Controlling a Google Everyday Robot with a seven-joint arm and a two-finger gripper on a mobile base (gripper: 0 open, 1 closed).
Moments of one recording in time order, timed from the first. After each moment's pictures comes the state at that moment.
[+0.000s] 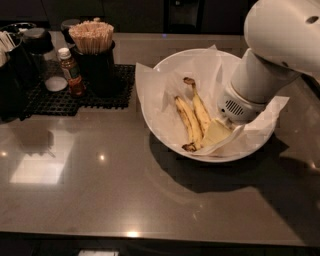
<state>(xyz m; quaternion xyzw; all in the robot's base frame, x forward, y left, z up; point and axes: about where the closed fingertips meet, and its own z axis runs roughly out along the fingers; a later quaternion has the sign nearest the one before) 0.478 -0.132 0.845 -0.41 0.90 0.06 0.09</state>
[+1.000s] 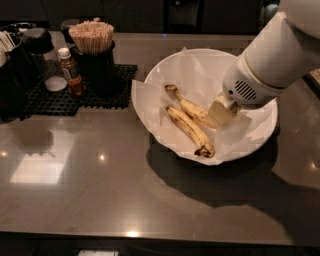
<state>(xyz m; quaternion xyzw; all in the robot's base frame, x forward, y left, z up) 0.467 -0.111 0.919 -0.43 0.88 0.06 0.20</state>
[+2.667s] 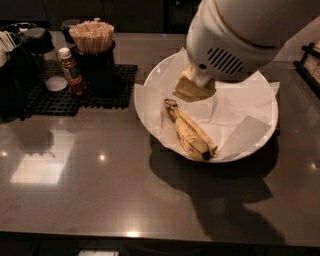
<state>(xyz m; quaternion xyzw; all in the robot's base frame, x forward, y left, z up) 0.418 -0.037 1.020 -0.56 0.78 -0.01 0.27</state>
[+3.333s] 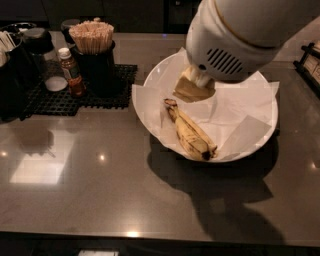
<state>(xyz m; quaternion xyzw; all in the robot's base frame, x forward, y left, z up) 0.417 -0.036 1.021 -0.56 0.78 -0.01 0.27</state>
